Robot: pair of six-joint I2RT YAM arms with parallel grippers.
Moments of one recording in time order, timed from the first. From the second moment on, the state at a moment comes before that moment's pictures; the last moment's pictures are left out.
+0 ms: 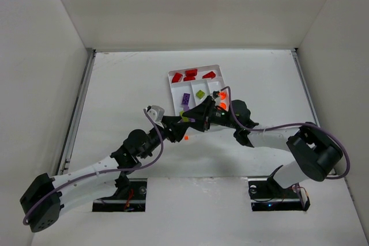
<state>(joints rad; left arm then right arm) -0.92 0.78 0.26 0.58 -0.15 -0.39 0.71 1.48 0.57 0.89 -0.55 1.66</state>
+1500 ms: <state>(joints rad) -0.93 0.80 0.29 0.43 -0.14 -0.42 0.64 1.33 0.54 0.65 -0.50 1.39</state>
